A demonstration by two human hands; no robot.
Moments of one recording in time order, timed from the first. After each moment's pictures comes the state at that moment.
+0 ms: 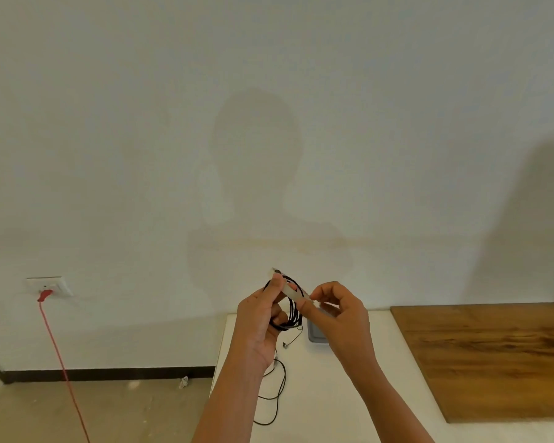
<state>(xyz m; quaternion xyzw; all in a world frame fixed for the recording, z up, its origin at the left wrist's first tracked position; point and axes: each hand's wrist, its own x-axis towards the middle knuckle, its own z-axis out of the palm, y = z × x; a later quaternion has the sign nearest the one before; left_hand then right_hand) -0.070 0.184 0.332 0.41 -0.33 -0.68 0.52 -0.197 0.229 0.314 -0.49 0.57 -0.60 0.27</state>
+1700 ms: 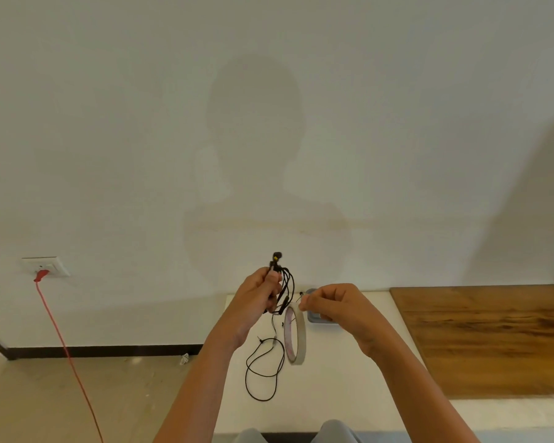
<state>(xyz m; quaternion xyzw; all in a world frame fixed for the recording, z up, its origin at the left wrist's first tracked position) -0.044 0.160 0.308 0.43 -0.61 -0.55 0.37 -0.219 0.221 0.313 -0.51 0.59 -0.42 0.47</state>
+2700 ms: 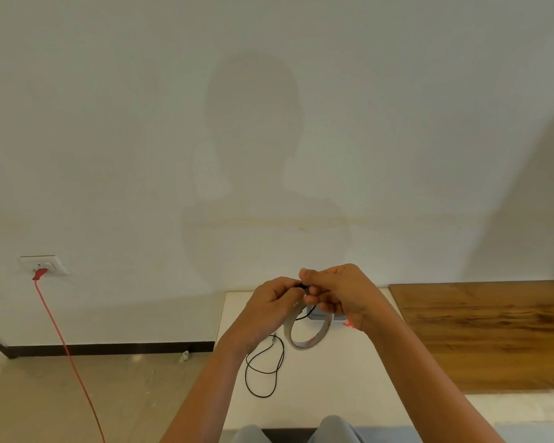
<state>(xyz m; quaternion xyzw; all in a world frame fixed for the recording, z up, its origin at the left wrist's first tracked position) -0.058 0.181 0.315 0.39 -0.70 -0.51 0.30 -0.217 0.206 0.340 -0.39 0.59 -0.46 0.53</state>
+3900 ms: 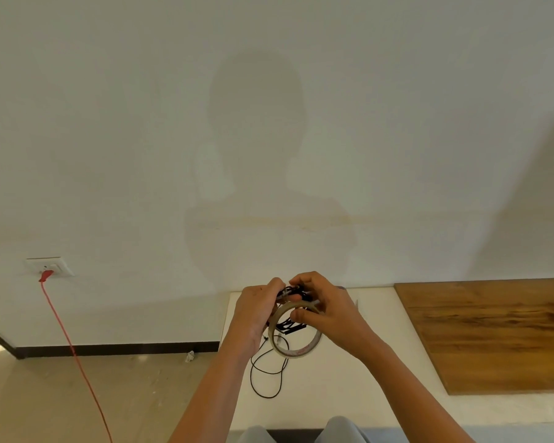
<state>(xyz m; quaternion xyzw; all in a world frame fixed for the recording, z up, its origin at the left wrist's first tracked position) -0.054 0.170 0.302 0.55 -0.49 -0.58 0.35 -0.205 0.209 0.282 -0.64 0.52 -0.45 0.35</state>
